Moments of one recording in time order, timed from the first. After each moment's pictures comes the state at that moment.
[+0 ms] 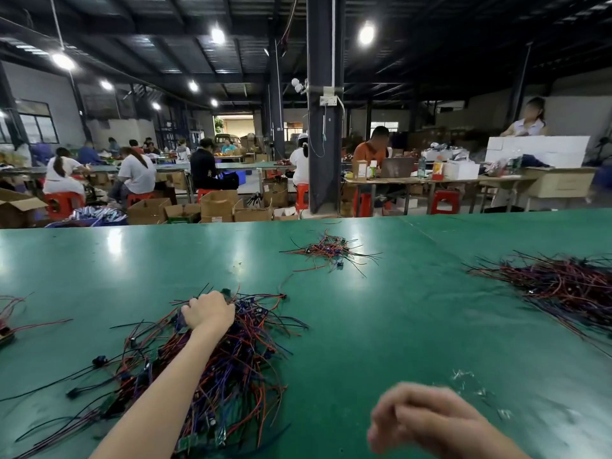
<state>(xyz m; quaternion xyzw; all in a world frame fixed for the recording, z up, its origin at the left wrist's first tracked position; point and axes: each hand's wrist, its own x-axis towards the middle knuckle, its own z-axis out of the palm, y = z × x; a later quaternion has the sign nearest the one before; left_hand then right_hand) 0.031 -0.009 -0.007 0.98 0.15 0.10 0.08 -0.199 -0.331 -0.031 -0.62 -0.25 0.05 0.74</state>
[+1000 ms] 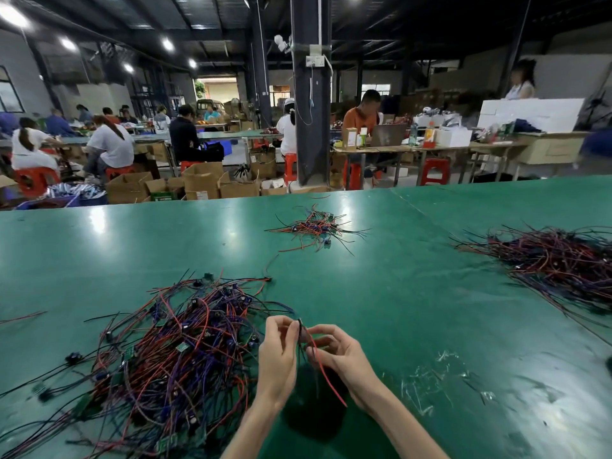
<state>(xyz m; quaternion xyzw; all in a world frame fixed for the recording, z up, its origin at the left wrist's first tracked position) -0.082 -0.129 -0.061 0.74 -0.09 0.14 0.65 -0.100 -0.260 -0.076 -0.63 -0.03 0.00 0.78</state>
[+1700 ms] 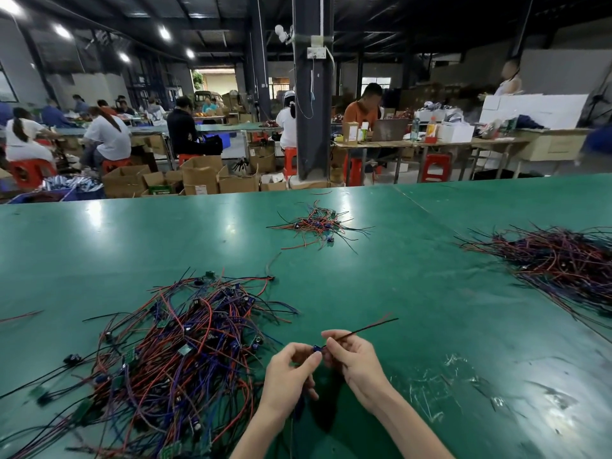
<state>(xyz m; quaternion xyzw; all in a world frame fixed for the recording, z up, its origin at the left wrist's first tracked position) -0.081 -0.120 -0.085 0.72 -0.06 -0.06 0.69 -0.086 -0.261 -0.087 -0.57 0.09 -0.04 0.82</state>
